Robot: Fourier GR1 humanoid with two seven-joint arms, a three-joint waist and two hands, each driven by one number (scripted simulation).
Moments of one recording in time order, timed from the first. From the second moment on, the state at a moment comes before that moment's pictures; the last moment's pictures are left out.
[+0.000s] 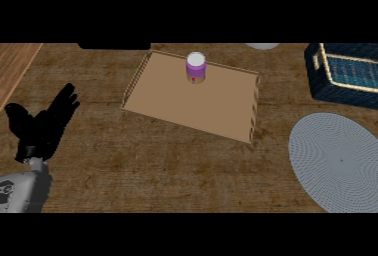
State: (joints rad) left arm -0.21 0.28 0.15 -1.39 0.07 -0.06 0.22; right arm -0.78 -0.58 -0.38 -1.45 0.50 0.24 0.37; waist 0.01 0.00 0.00
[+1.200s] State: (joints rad) left arm -0.22 0.25 0.15 -1.40 0.05 -0.06 0.23; right arm -0.96 -0.70 -0.48 -0.61 0.52 -0.06 -0.14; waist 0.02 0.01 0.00
